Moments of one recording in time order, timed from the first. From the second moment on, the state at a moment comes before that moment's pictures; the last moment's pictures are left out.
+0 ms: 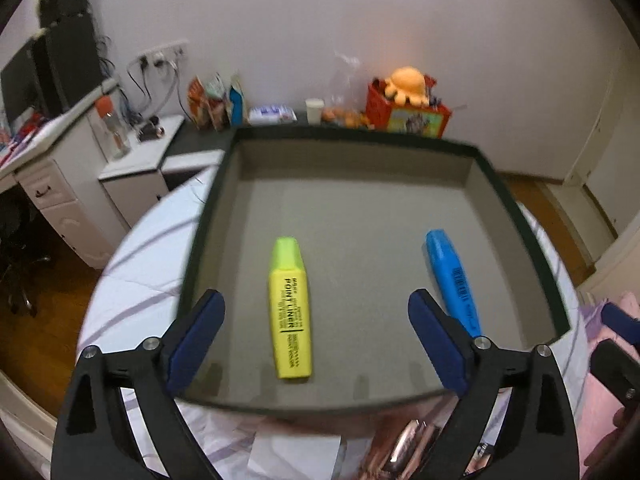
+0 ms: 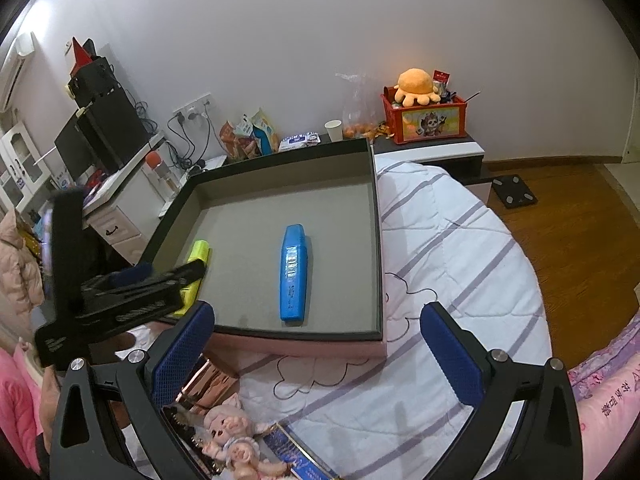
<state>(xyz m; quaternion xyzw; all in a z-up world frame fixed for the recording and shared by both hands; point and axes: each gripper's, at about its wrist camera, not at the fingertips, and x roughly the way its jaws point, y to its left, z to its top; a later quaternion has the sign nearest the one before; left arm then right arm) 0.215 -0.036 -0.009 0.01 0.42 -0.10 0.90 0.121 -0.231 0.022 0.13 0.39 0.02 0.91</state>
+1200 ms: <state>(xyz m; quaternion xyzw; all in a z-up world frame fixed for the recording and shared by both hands) 0.077 0.013 -0.007 0.01 0.40 -0.05 0.91 0.064 -0.180 -0.006 0.04 0.44 0.07 0.89</state>
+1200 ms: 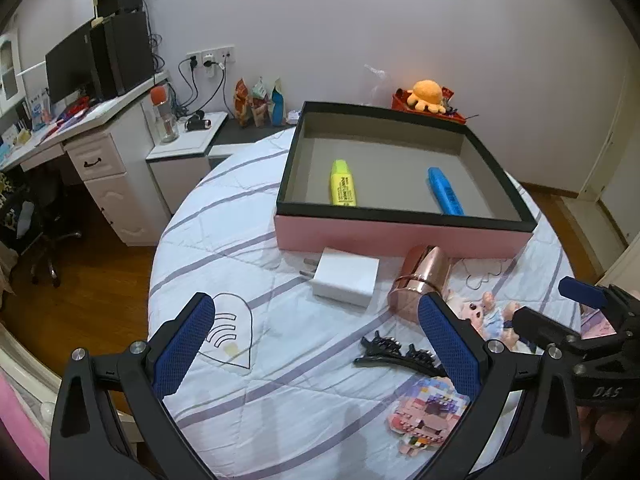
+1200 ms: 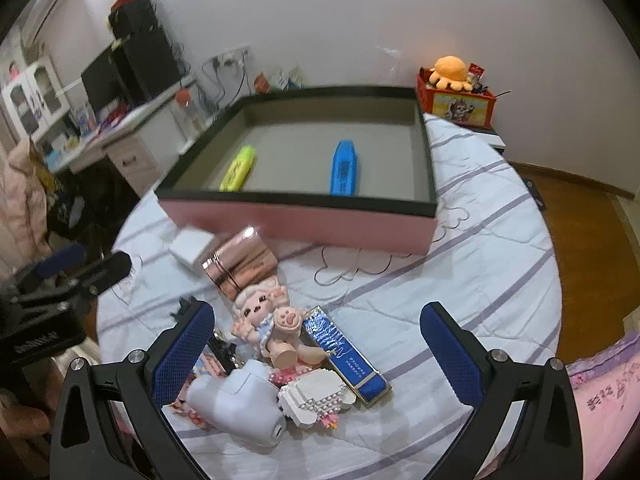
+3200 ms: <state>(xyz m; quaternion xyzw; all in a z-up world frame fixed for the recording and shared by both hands) 0.102 0.014 -0.016 0.00 0.42 -0.04 0.91 0.076 -0.156 -0.010 0.01 0.45 0.15 0.88</state>
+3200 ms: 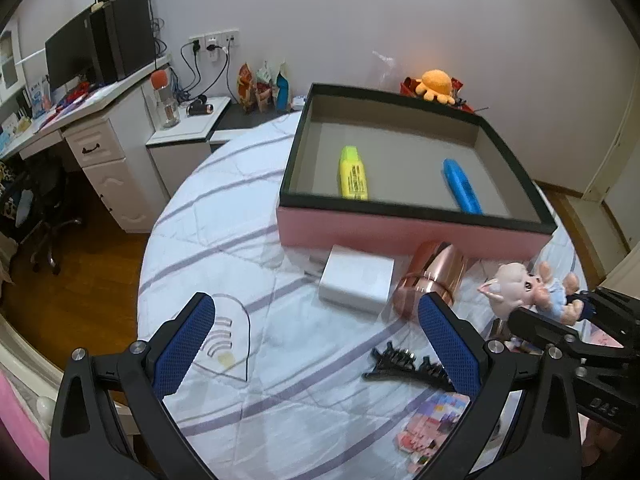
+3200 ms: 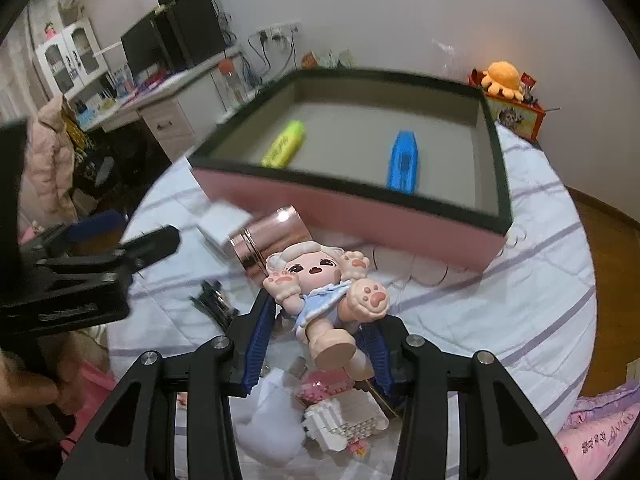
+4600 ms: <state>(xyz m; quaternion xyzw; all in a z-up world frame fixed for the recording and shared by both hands) 0.216 0.019 -0.011 -0.02 0.40 -0.01 0.92 0.239 -0.143 -0.012 0.00 0.47 0.10 0.88</state>
